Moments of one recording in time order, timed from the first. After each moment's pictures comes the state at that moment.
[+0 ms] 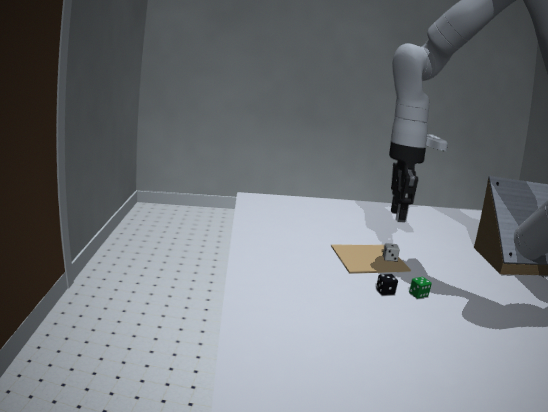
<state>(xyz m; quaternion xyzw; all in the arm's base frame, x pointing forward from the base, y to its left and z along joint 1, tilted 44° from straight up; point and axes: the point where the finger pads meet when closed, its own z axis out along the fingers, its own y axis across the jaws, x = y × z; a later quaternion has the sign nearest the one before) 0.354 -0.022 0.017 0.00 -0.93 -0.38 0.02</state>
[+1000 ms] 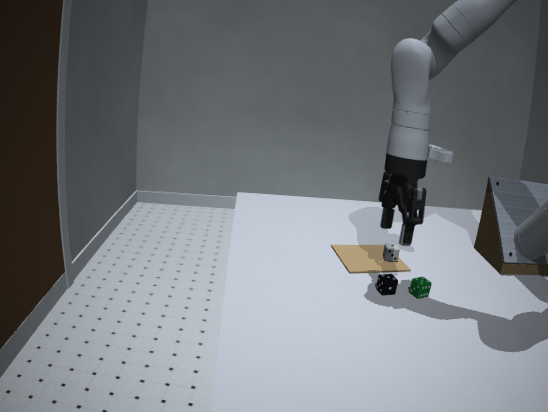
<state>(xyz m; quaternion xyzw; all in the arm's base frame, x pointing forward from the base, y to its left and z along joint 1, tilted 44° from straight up) 0.388 0.076 0.102 0.10 -0.92 -0.39 -0.02</state>
